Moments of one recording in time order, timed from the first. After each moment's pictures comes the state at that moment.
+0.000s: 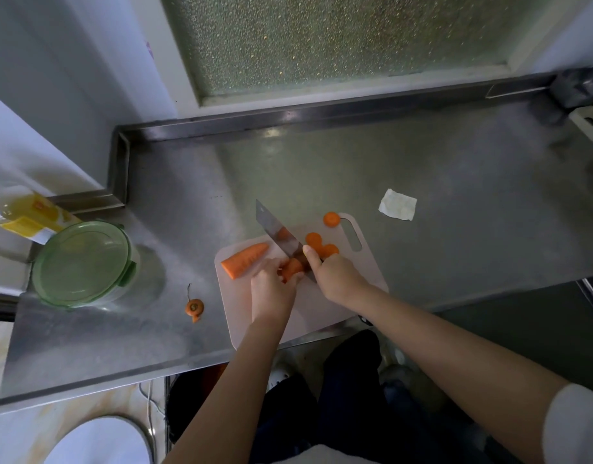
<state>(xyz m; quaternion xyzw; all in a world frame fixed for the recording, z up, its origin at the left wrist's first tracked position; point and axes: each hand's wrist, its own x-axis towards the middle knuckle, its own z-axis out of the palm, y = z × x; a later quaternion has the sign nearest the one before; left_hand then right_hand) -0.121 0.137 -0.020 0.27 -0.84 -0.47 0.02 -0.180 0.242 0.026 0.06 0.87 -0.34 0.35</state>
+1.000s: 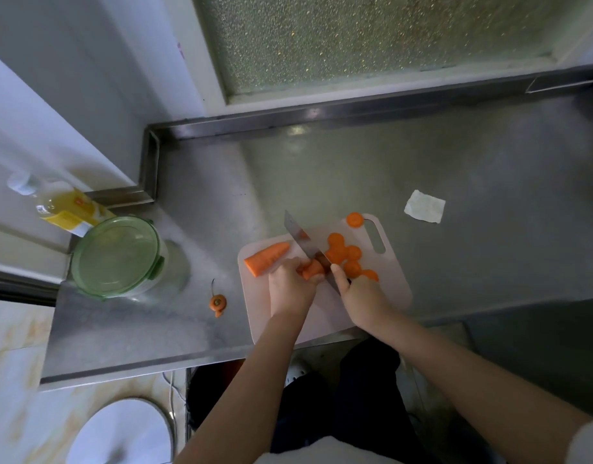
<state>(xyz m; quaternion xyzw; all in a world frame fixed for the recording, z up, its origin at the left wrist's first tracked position) -0.123 0.135 -0.007 0.30 -0.83 -0.47 -0.02 -0.150 0.256 0.005 0.01 0.89 -0.33 0.31</state>
